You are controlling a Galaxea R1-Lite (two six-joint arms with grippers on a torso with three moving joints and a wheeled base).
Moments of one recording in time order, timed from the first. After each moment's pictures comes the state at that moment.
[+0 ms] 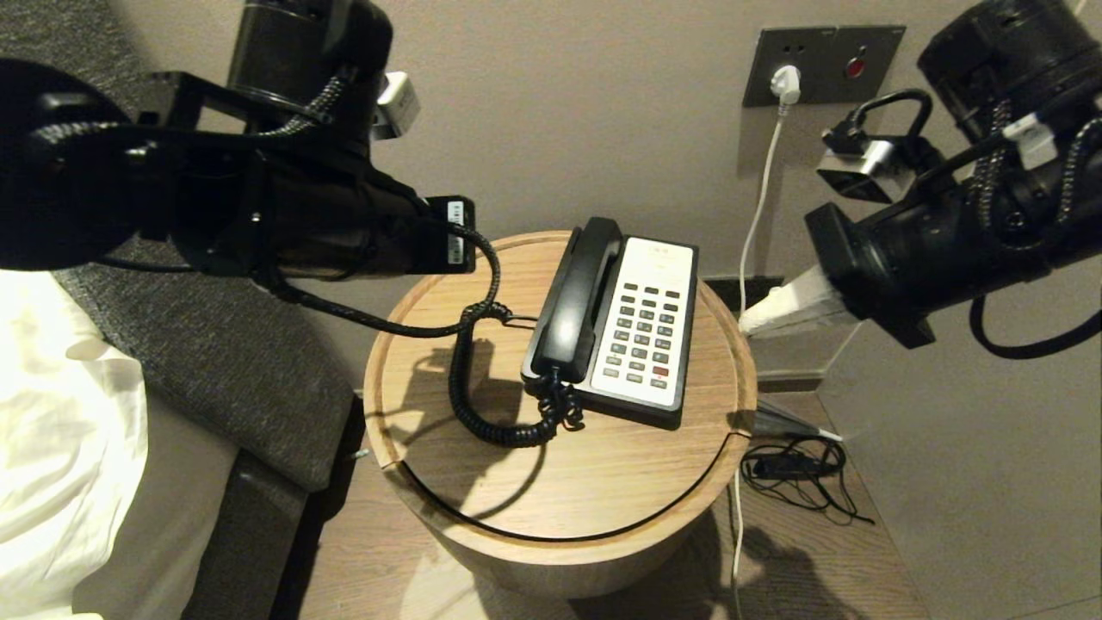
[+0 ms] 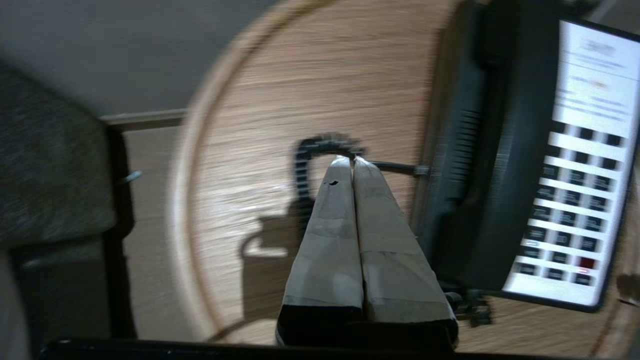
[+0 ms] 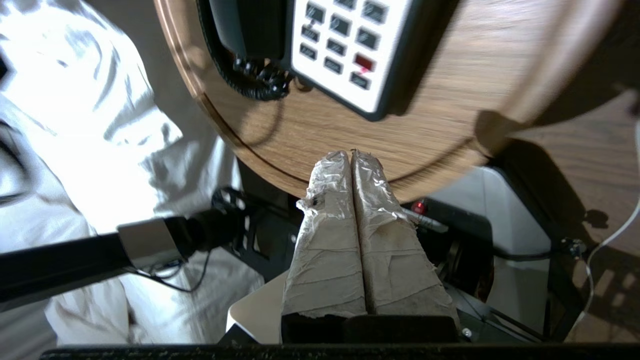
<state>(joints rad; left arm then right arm) -0.64 1.67 -1.57 0.37 0.36 -0.29 0.49 1.67 -1.69 0.82 0.36 0.56</state>
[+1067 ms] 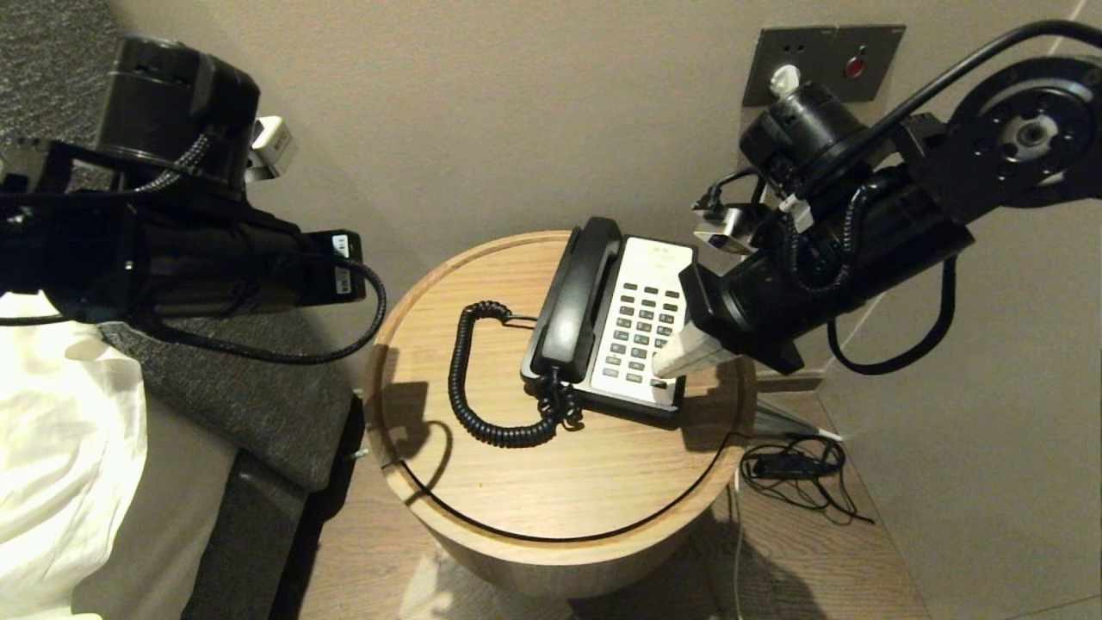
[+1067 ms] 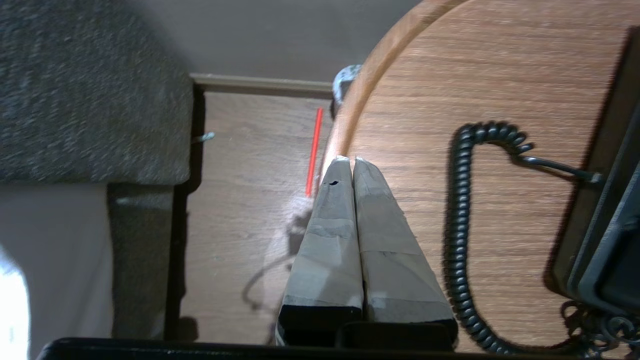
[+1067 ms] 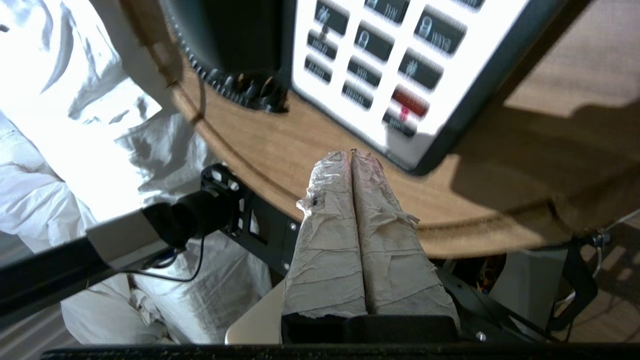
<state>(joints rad) -0.43 1.55 -1.33 0.30 0.35 -0.29 0.57 1.90 -1.82 0.85 0.38 0.58</state>
